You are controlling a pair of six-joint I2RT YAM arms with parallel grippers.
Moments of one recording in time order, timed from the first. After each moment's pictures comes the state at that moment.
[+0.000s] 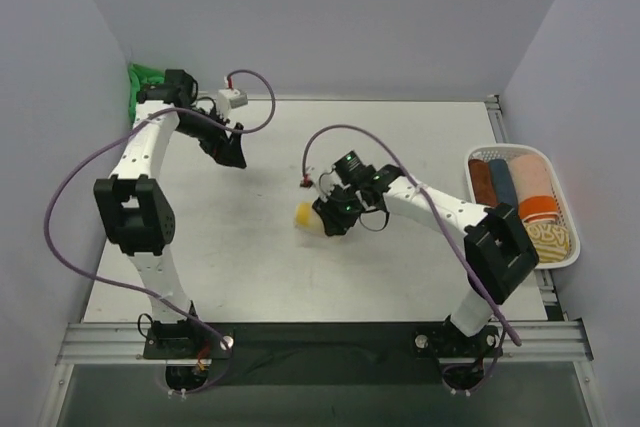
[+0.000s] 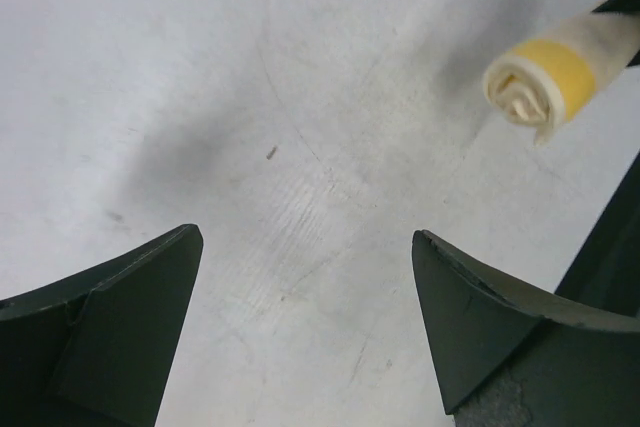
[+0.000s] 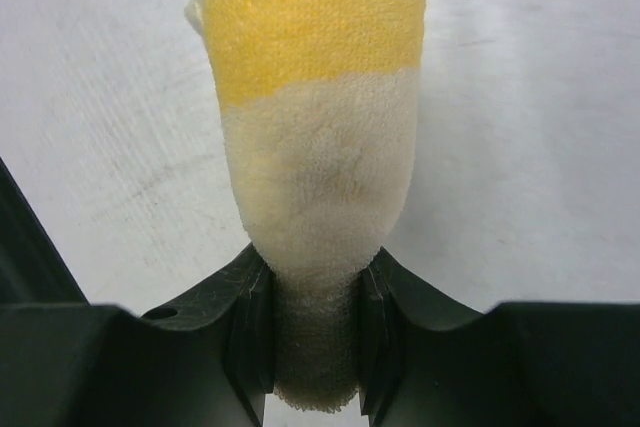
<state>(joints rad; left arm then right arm) -0.02 2.04 1.91 -1.28 0.75 0.75 0.77 1.69 1.15 -0.56 -0.33 -0.33</state>
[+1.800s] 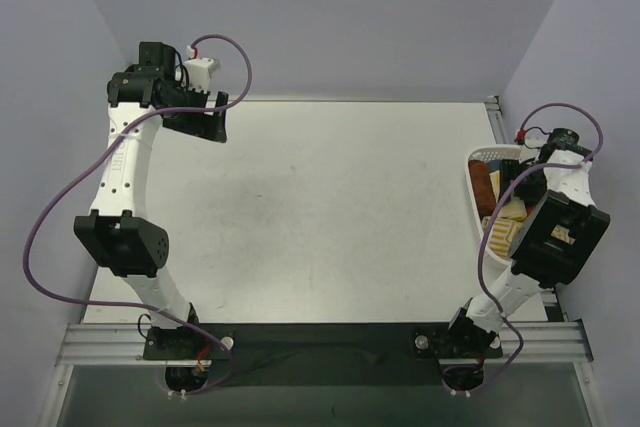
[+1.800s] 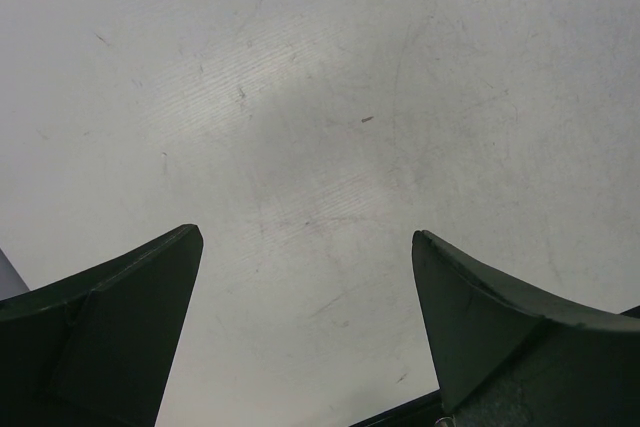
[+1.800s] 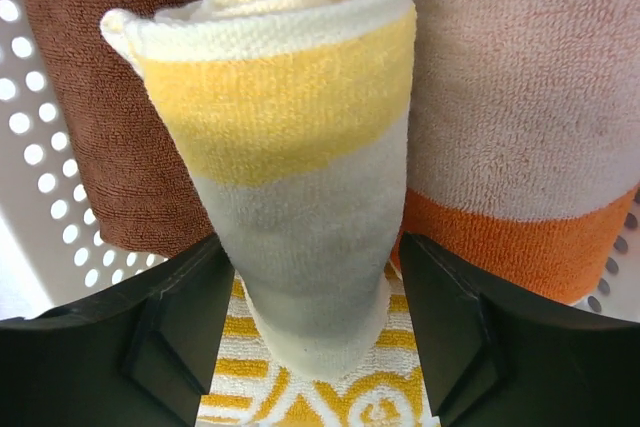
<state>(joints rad) -0.04 1.78 2.06 -1.25 0.27 0.22 -0.53 1.77 1.36 -0.84 -0.12 -0.46</state>
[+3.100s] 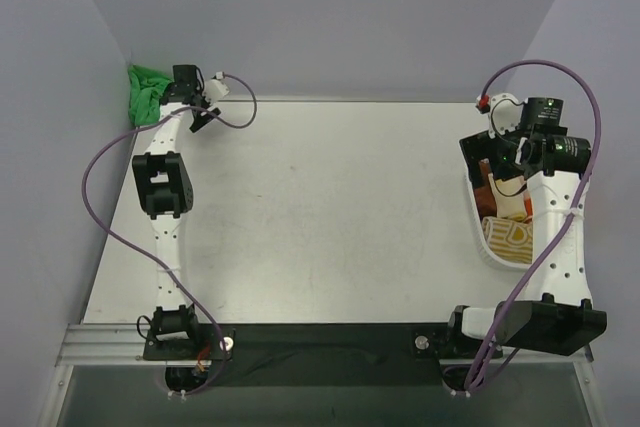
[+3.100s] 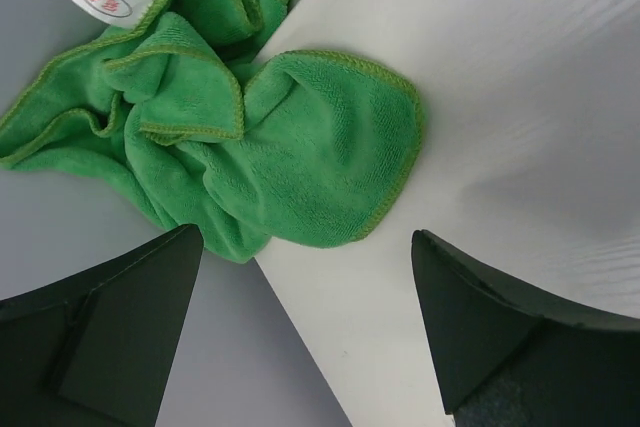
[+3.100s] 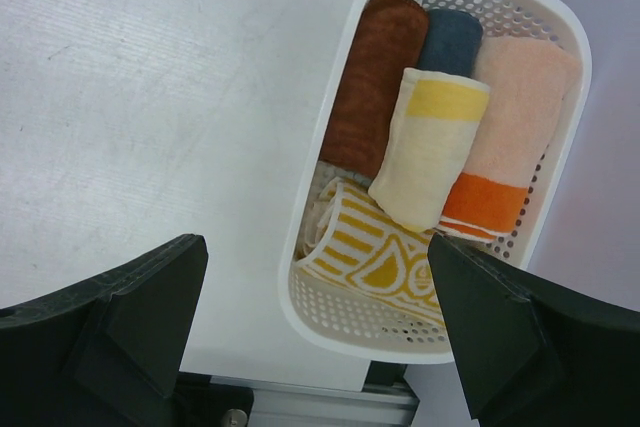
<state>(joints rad) 0.04 2.57 2.42 -0.59 -0.20 0.93 -0.16 1.29 1.53 -1.13 -0.11 -0.50</state>
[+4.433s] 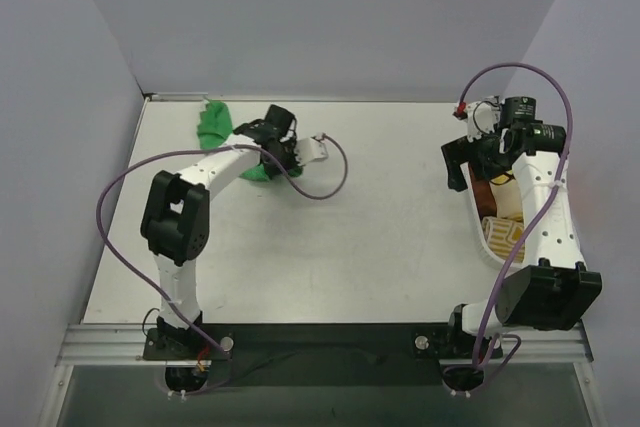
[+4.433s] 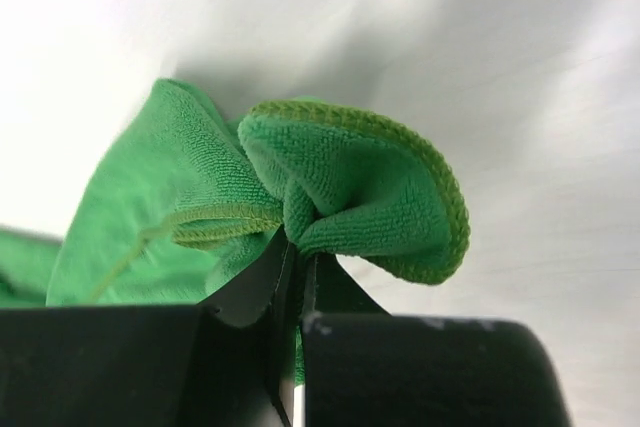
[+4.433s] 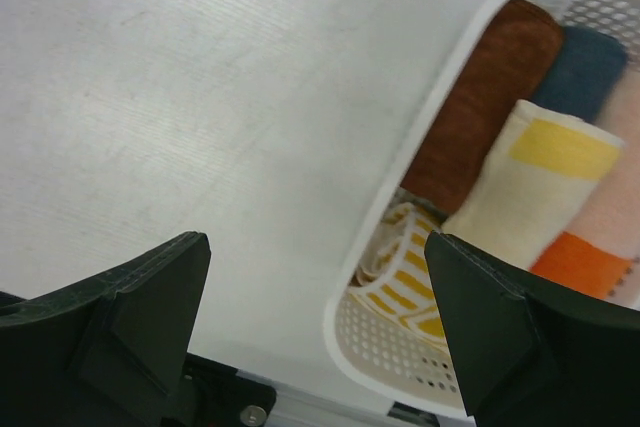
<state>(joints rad) -0.37 2.03 1.61 -0.63 0.01 0.92 -0.12 1.42 1.52 -1.14 -0.19 -0.52</state>
